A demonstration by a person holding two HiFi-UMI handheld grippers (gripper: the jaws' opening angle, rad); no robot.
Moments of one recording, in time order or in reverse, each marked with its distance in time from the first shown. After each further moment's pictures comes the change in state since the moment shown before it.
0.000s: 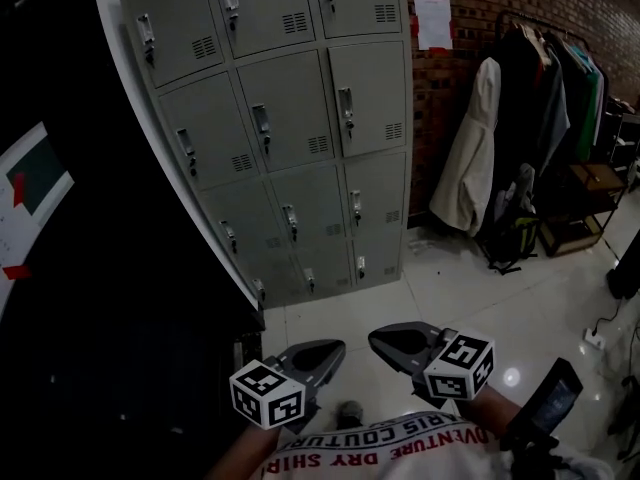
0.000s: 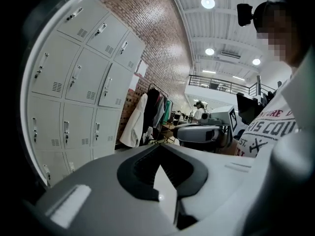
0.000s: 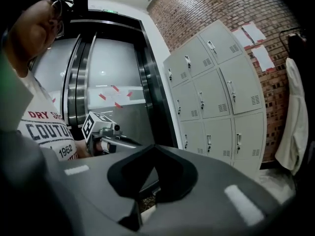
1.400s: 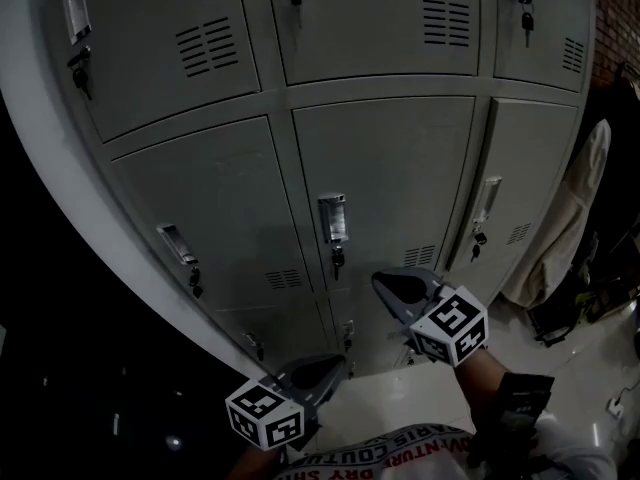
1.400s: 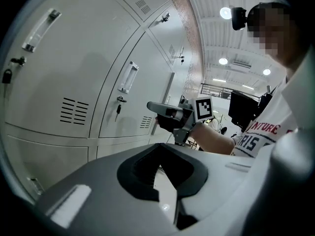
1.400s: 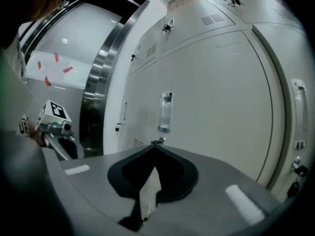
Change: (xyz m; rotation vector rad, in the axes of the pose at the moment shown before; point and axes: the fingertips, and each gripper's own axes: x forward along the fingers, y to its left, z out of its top) left arm 0.110 0.496 0.199 -0.062 -0.080 0.048; right arm 0.437 -0.427 0.233 -0.304 -0.034 -0.176
